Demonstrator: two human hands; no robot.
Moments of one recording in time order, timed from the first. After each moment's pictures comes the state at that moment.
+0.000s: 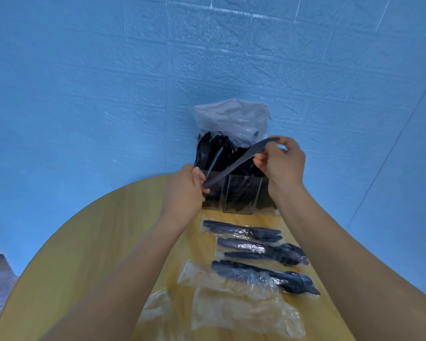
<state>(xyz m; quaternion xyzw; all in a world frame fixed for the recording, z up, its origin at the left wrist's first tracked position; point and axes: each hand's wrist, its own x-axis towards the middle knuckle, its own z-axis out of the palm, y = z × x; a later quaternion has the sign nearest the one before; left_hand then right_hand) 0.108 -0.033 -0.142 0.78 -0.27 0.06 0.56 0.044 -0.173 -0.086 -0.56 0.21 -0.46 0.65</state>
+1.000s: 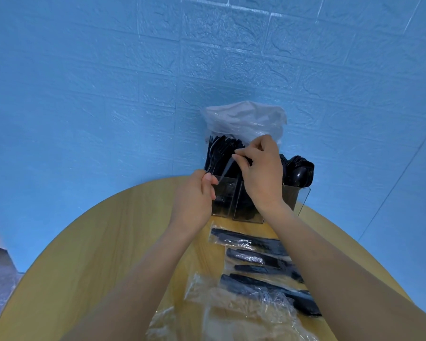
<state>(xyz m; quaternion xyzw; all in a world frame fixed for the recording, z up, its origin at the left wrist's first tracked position) 0.121 -0.037 -0.154 0.76 -0.29 0.11 0.57 0.093 -0.171 -0.120 -0.84 0.08 -0.50 0.16</state>
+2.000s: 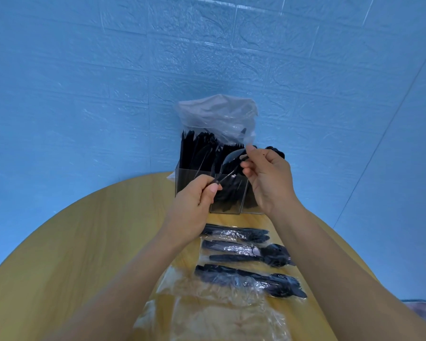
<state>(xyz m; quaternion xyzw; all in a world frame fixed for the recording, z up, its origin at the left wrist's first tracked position) 0.086 -0.051 -0.158 0.73 -0.42 0.05 0.54 0.030 -0.180 -0.105 -0.56 0.14 -0.39 0.72</state>
